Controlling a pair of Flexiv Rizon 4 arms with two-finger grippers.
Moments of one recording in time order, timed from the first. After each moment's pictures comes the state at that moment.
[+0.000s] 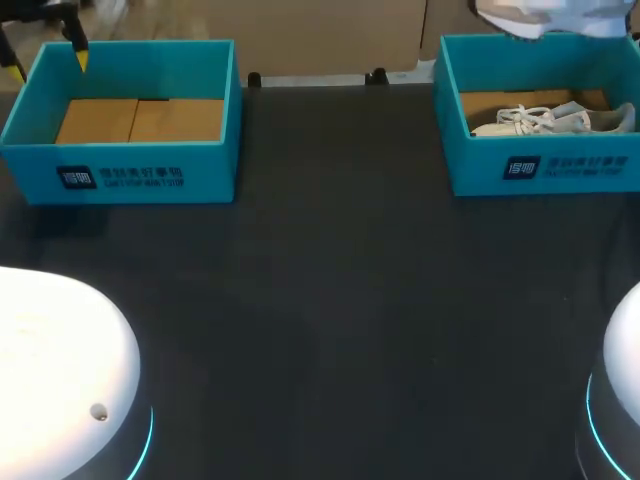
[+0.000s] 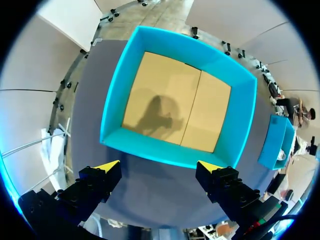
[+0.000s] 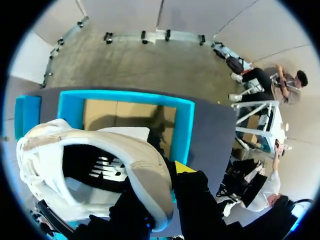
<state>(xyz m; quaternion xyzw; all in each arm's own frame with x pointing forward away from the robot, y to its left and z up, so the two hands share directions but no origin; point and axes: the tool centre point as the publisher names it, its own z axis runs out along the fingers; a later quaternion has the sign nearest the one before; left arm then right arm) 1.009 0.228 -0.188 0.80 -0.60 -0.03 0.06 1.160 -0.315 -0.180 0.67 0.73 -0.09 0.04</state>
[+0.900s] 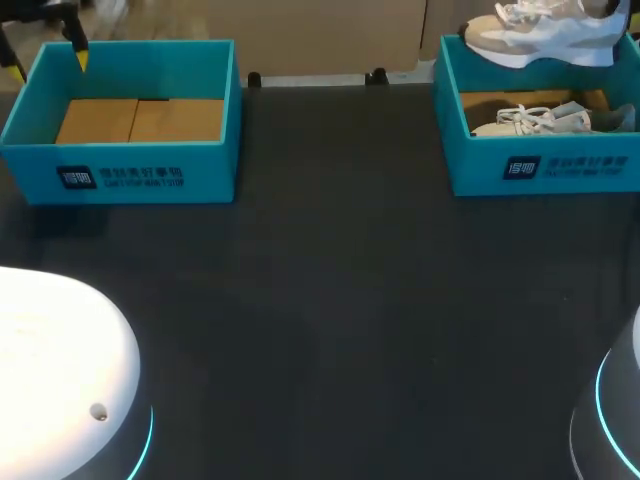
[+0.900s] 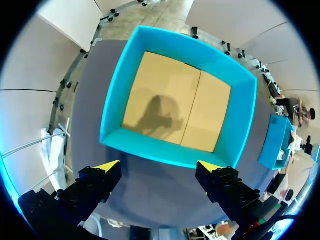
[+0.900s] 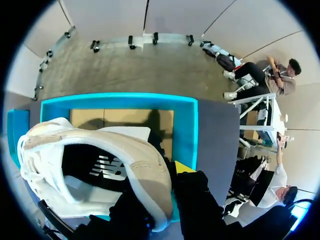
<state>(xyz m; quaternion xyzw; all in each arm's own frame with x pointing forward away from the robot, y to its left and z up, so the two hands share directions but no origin) 1.009 0.228 -0.188 0.80 -0.60 -0.03 0.06 1.167 -0.325 -0.229 0.70 0.71 -0.07 0.09</state>
